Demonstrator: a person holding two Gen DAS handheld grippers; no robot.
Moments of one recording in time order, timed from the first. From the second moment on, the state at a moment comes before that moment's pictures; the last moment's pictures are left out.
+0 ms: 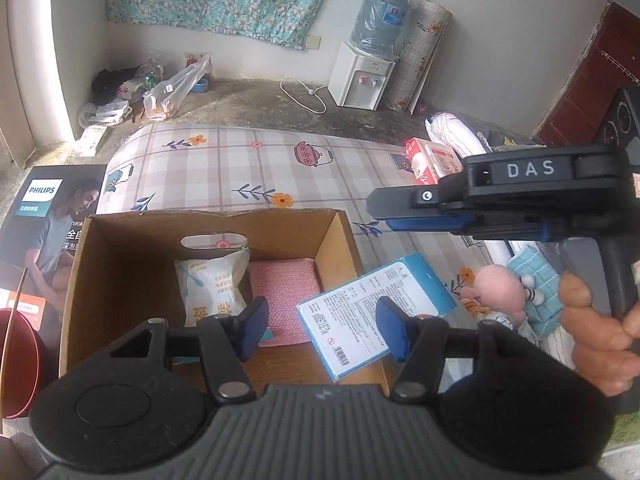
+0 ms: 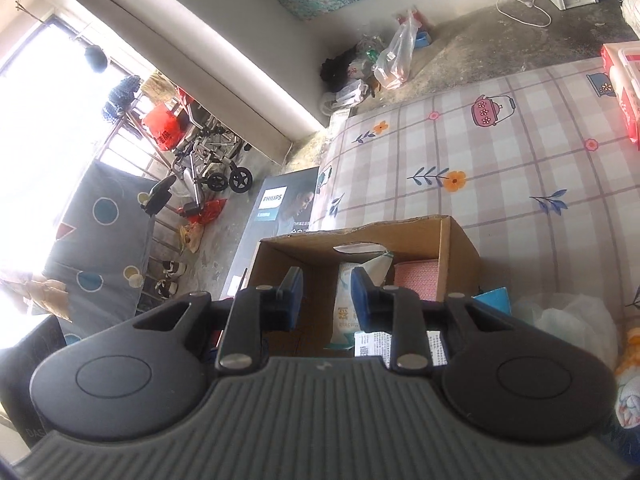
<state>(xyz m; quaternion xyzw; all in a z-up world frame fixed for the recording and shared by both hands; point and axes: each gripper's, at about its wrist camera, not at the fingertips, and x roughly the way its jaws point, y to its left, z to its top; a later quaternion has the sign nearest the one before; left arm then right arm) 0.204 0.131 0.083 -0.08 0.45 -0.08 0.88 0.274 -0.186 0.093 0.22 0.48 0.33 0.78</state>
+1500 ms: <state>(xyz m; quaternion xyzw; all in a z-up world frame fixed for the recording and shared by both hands) 0.176 0.171 -0.058 -0.22 0.59 -0.04 0.78 0.159 -0.229 0.025 0.17 0.43 0.32 0.83</state>
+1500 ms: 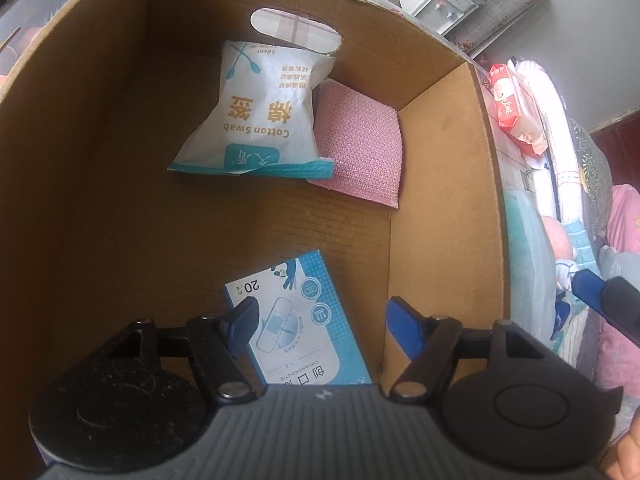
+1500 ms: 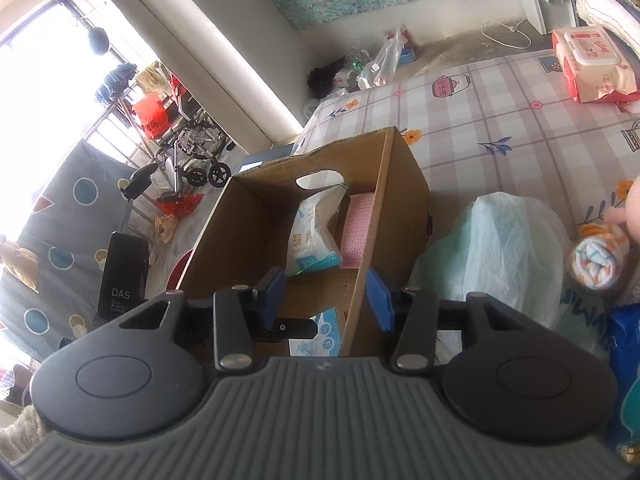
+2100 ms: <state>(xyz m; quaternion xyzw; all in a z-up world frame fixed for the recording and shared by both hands) 0.169 0.118 -0.095 -0.14 0.62 0.07 0.77 0.089 -0.290 -0.018 0.19 0.39 0.27 0.86</state>
